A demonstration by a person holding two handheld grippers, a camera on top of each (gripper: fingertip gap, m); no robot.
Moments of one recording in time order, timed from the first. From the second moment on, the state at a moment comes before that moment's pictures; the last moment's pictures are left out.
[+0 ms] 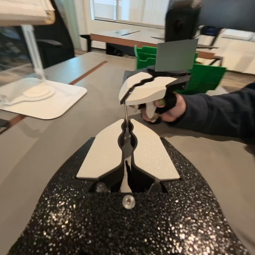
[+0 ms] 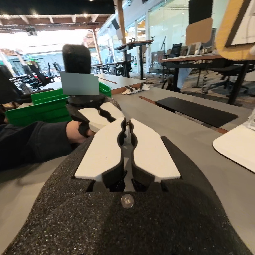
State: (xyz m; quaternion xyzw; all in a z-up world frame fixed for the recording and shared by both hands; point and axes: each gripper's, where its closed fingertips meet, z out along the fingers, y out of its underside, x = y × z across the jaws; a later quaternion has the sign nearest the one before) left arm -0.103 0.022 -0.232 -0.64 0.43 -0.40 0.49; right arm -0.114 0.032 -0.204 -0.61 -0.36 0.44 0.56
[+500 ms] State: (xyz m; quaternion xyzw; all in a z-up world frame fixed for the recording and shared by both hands) left arm -0.103 0.025 -0.225 -0.64 0.42 -0.40 0.51; right arm -0.110 0.031 -0.203 -0.60 -0.37 0.45 0.55
